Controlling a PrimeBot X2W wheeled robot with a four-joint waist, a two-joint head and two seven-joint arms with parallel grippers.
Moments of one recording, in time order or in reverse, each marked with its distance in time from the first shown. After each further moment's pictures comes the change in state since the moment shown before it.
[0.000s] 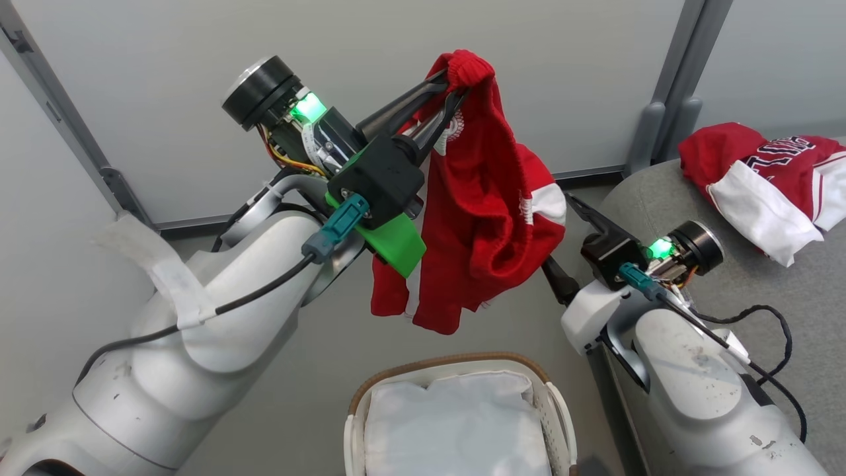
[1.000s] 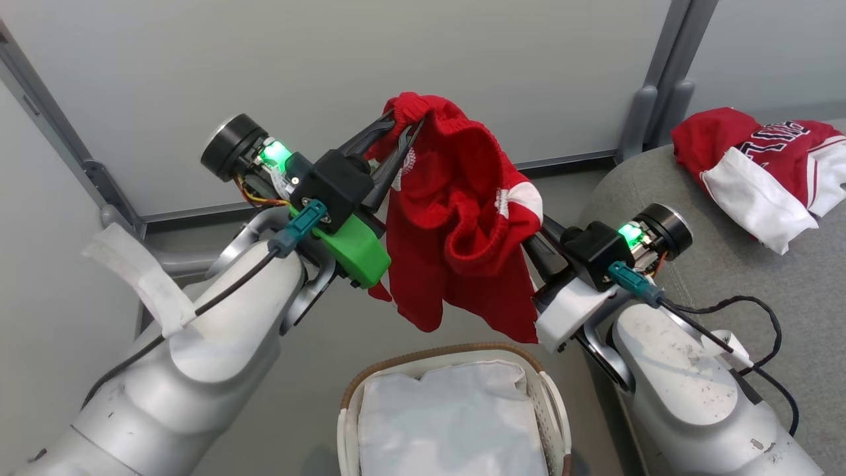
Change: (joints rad) left arm 0.078 0.014 0.008 0.116 -0.118 0.011 -0.015; right arm -0.008 -0.033 0.156 -0.188 0.164 0.000 0.000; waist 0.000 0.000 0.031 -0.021
